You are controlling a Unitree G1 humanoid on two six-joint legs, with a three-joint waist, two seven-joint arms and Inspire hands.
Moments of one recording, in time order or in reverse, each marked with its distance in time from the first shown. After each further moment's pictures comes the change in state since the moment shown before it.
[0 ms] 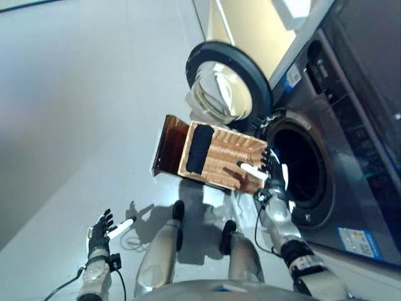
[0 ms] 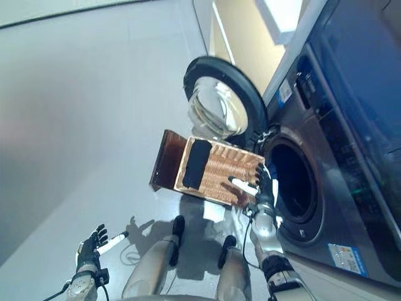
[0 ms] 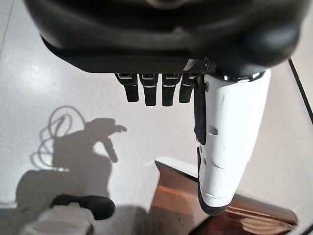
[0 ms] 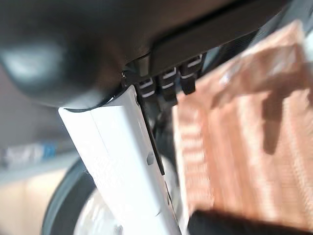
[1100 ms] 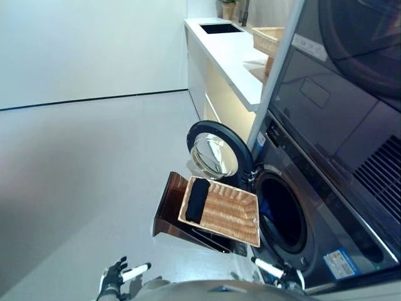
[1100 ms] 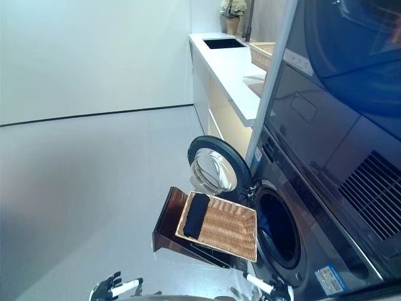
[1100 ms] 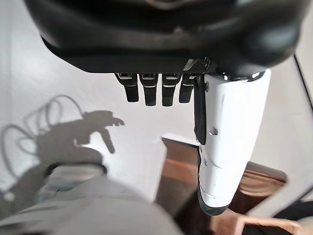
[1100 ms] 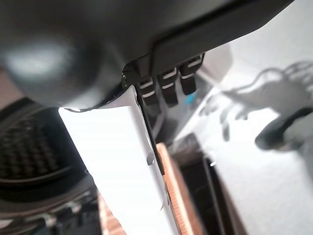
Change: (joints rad) left arm 0.034 -0.075 -0.036 0.253 0.119 0.092 -0.030; right arm 0.195 0.025 -0.101 0.403 0.004 0.079 0.129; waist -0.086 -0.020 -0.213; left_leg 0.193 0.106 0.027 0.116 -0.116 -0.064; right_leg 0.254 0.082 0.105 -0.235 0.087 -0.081
